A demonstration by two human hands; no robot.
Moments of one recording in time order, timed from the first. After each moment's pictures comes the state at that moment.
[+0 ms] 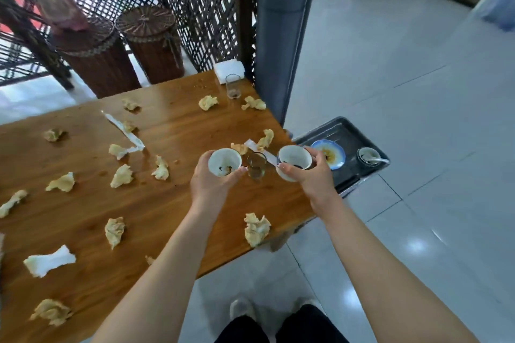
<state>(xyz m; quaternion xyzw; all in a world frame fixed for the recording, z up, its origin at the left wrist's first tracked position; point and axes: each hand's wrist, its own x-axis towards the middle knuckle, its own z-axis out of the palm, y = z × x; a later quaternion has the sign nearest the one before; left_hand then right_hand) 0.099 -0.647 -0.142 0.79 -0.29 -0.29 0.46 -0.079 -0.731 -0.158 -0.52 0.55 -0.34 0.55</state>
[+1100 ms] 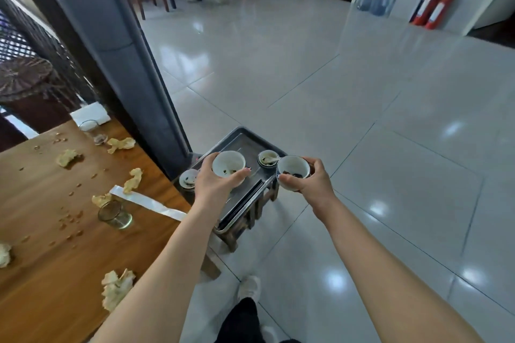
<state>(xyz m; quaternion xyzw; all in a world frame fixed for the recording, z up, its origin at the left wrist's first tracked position) -0.209 -0.785 -0.118 0.69 -0.42 -0.40 0.43 -0.410 -0.807 -0.156 -0.41 0.60 -0.45 0.52</state>
